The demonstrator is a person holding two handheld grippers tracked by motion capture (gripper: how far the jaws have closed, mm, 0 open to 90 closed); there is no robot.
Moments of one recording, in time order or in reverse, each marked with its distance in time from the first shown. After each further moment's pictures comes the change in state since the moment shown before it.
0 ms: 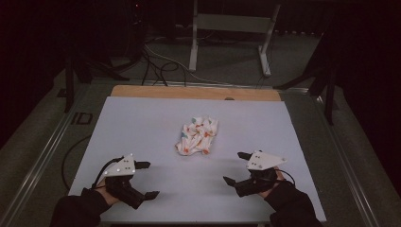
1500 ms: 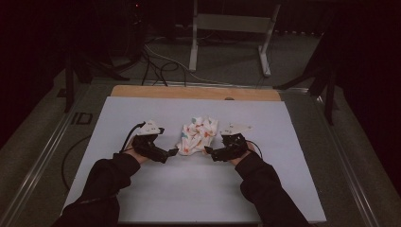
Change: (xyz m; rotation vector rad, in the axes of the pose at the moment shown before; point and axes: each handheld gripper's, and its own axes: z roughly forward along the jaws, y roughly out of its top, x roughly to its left) left arm 0.083 0.045 0.076 -0.007 0.191 -0.078; right arm -0.049 0.021 0.104 0.084 -0.096 0.181
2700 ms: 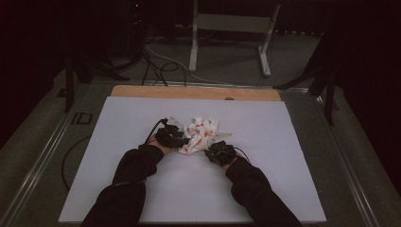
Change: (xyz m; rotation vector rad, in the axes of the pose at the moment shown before) left arm 0.022 -0.001 0.097 0.210 0.069 -0.104; right arm 0.015 -0.026 0.047 0.173 -0.039 -0.026
